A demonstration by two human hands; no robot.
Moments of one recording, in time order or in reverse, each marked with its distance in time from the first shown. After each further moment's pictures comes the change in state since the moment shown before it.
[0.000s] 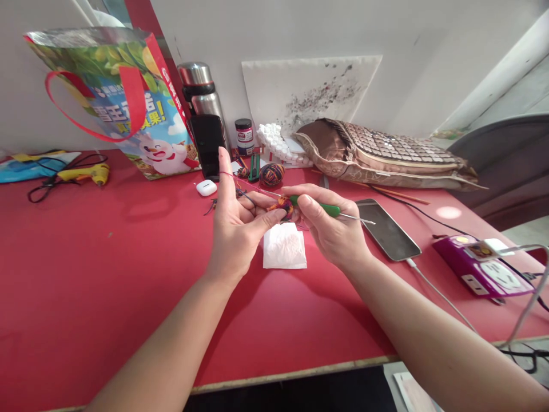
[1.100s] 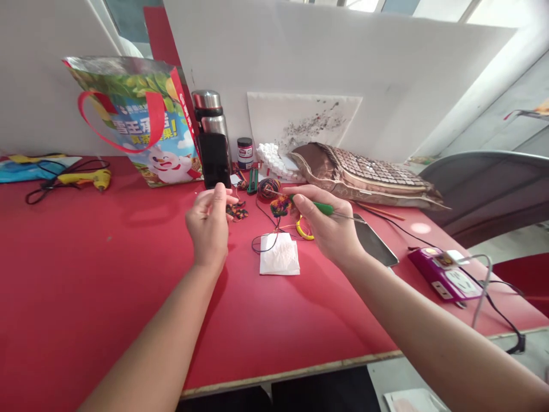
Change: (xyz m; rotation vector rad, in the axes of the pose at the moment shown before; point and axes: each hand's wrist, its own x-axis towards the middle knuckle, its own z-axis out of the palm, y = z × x) left_hand 0.025 -0.003 -0.034 0.353 0.518 0.204; right_hand 0.015 -0.020 0.002 -0.235 0.028 -0.117
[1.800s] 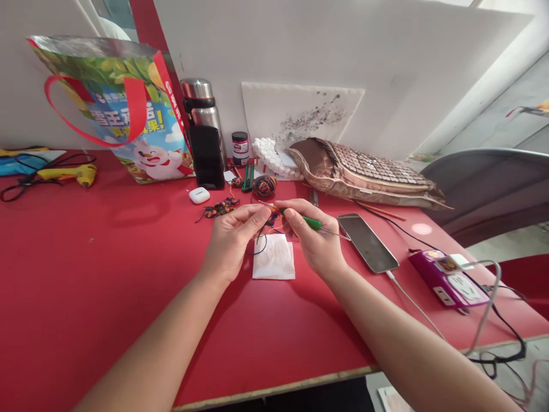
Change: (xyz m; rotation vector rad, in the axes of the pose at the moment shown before) left_hand -0.029 0.004 0.016 -0.351 -0.498 -0.407; right_hand -0.016 0.032 0.004 0.031 0.029 0.049
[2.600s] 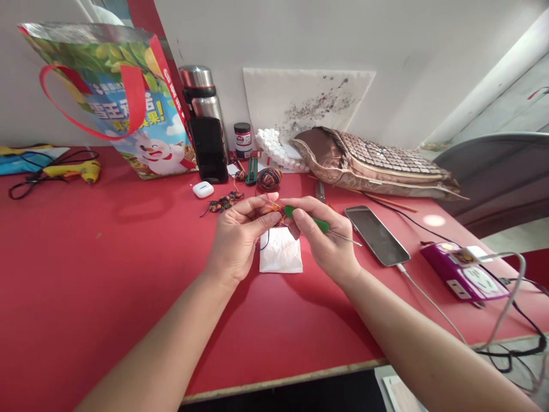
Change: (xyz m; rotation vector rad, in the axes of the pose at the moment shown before) left_hand -0.005 0.007 0.010 -0.188 0.050 -0.085; right_hand -0.012 -0.013 0.001 -0.101 -0.048 -0.114
